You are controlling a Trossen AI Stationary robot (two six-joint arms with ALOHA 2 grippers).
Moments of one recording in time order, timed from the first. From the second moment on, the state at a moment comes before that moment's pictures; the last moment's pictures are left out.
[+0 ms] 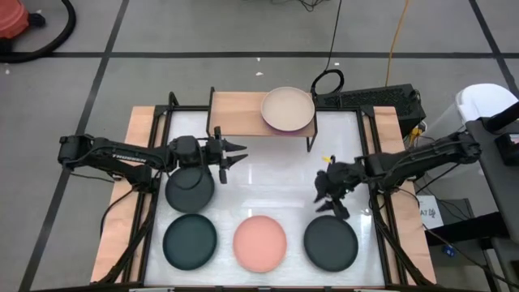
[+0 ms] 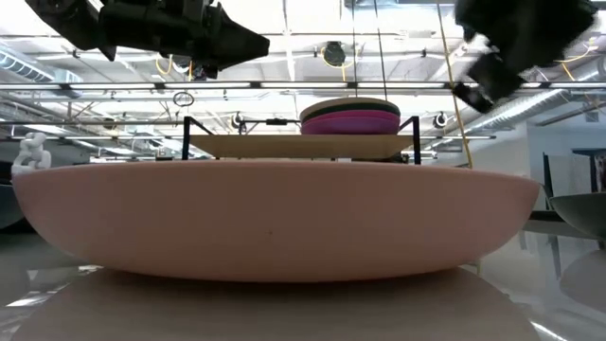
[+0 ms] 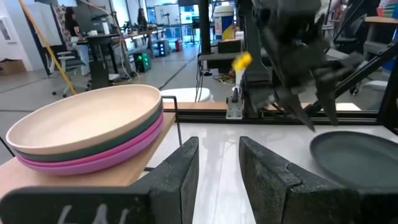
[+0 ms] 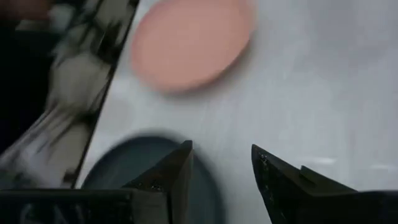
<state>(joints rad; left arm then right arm) 0.09 1.19 0.56 0.60 -0.05 0.07 0.17 1.01 0.62 -0.39 -0.32 0.25</state>
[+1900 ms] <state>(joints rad) 0.08 0.88 0.56 0.16 -0.21 0.09 0.26 1.00 0.22 0.16 -0.13 0.33</state>
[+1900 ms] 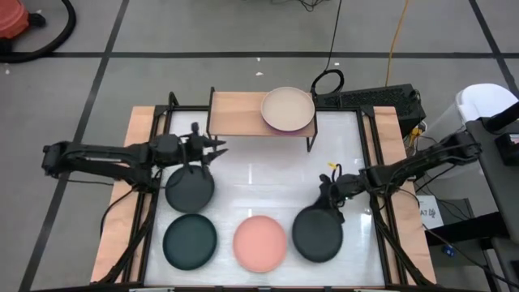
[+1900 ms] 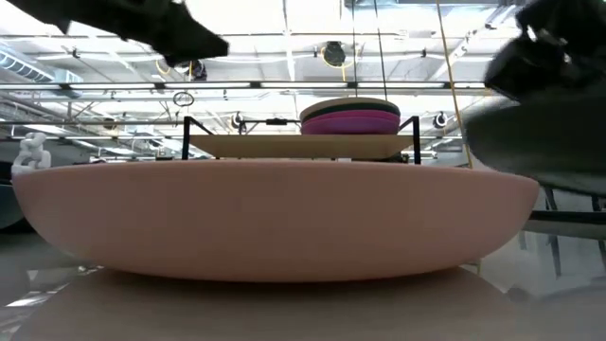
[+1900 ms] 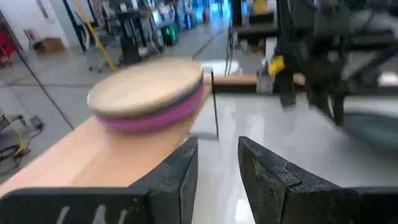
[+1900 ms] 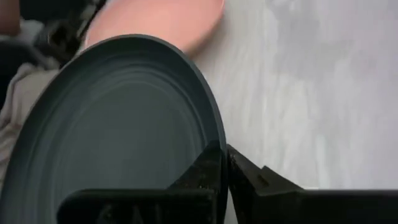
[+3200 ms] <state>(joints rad) 0.05 0.58 0.40 0.26 -0.29 0.11 -0.47 1.59 1.35 0.27 -0.25 -0.01</state>
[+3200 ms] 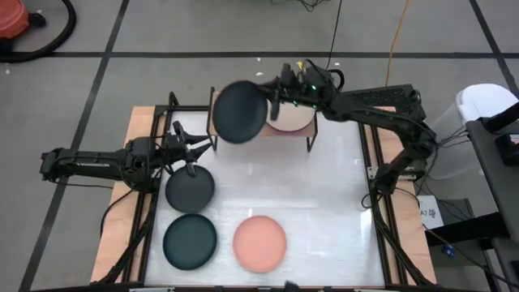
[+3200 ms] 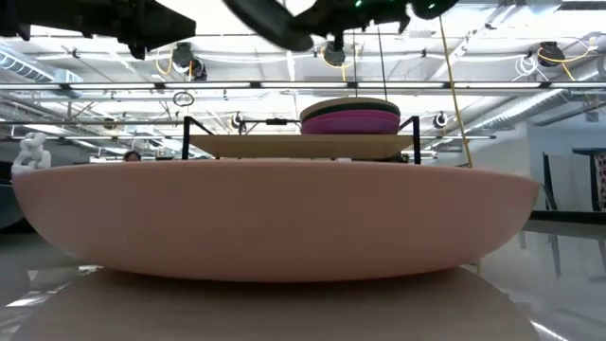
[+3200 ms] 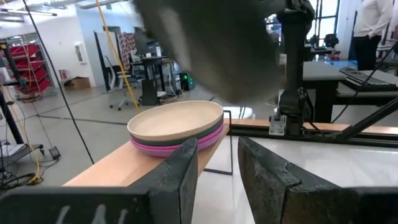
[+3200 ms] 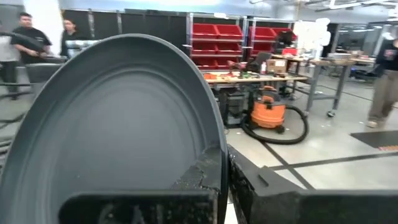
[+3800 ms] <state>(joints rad) 0.05 0.58 0.40 0.26 -0.29 0.12 -0.62 1.89 1.44 0.33 -0.24 0.00</state>
